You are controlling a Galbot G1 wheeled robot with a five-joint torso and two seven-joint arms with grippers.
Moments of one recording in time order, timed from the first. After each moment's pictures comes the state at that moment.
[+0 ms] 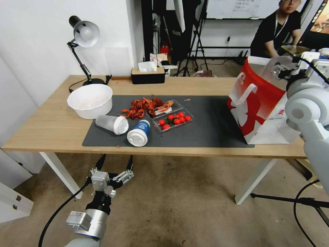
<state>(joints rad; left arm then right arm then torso) 1.81 -1.40 -0.49 -2.23 -0.23 -0.14 0.02 -0.65 0.77 0.40 1.98 0.92 -0.57 0.73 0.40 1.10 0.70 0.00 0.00</state>
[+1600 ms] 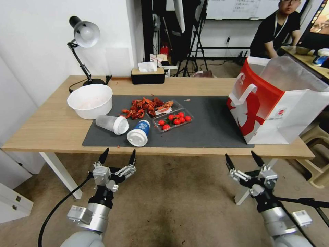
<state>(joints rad) 1.76 -1.39 -0.49 -2.23 -0.27 -0.14 0.05 -1.76 1.16 0.67 2.16 0.47 0.22 -0.09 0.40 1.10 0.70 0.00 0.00</state>
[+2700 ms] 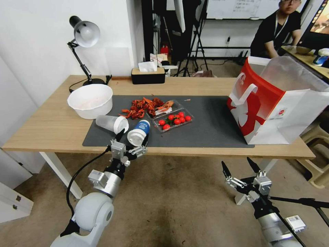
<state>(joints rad) 1.39 -1.22 -0.34 -2.04 -0.33 -0.05 0.03 -1.83 1.19 0.64 2.09 0.39 0.29 -0.11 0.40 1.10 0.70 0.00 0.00</state>
